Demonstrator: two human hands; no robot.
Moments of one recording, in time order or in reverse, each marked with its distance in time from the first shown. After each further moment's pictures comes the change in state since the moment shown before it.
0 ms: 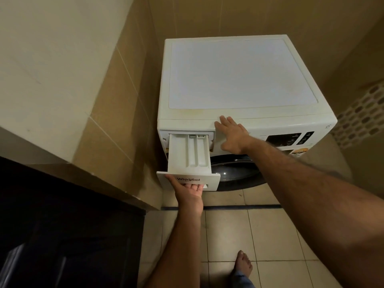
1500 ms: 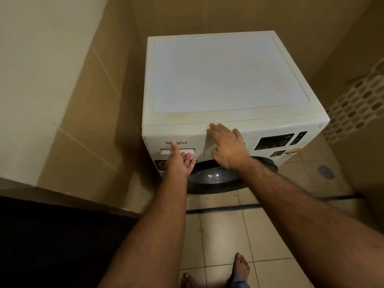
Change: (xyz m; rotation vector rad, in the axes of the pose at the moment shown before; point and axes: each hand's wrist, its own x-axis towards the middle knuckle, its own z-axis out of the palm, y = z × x) left_hand 0.071 0.030 0.093 0.372 0.110 -0.070; right_hand -0.007 0.004 0.028 0.046 0.264 0.025
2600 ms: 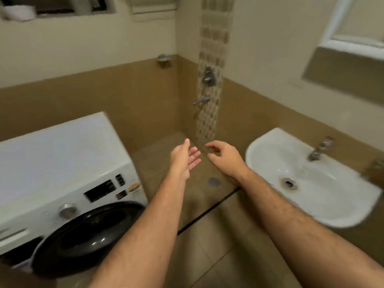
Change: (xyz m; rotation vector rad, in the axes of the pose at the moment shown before) left_hand -0.401 -0.390 0.300 0.654 -0.733 0.162; right_hand -0.424 0.385 -0.254 0.504 0.504 0.469
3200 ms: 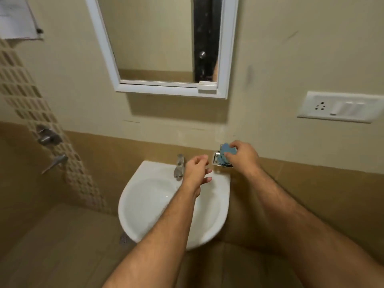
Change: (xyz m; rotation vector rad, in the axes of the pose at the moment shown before) left_hand -0.108 -0.171 0.422 0.498 -0.783 -0.045; right_hand -0.145 0.286 -0.353 -0.195 0.766 0.760
